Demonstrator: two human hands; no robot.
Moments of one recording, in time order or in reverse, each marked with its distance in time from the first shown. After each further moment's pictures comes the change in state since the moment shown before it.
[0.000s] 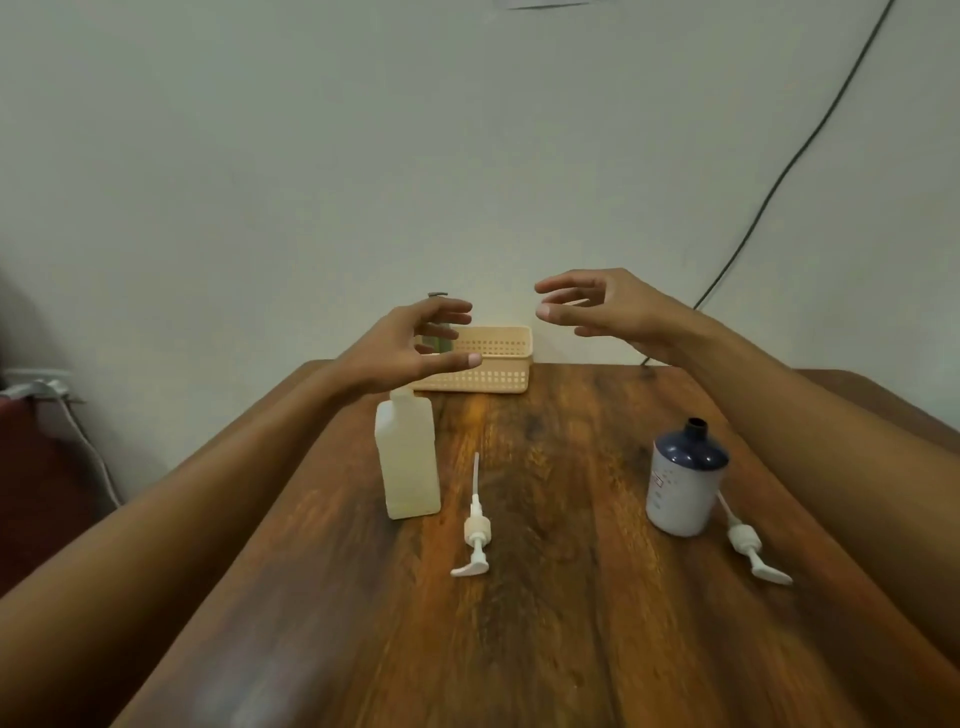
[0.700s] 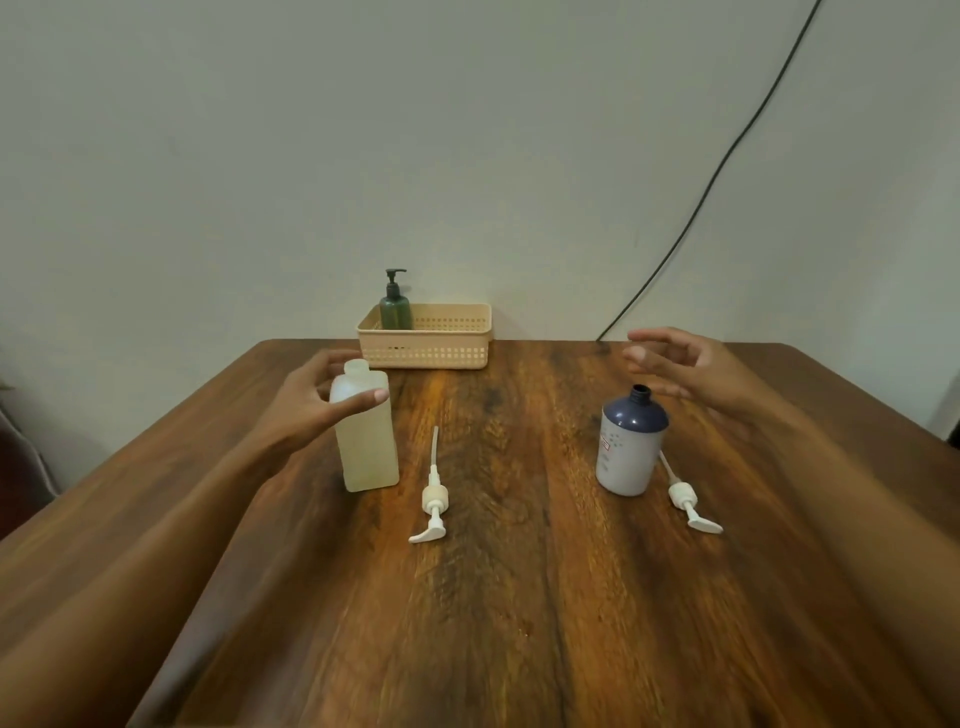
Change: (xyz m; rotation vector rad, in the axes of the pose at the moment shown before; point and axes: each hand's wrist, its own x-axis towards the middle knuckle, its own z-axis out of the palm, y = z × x) left_hand -0.080 -0.062 0.042 -0.180 0.256 -0.299; right_hand -0.130 0.106 -0.040 0.190 0.236 0.178
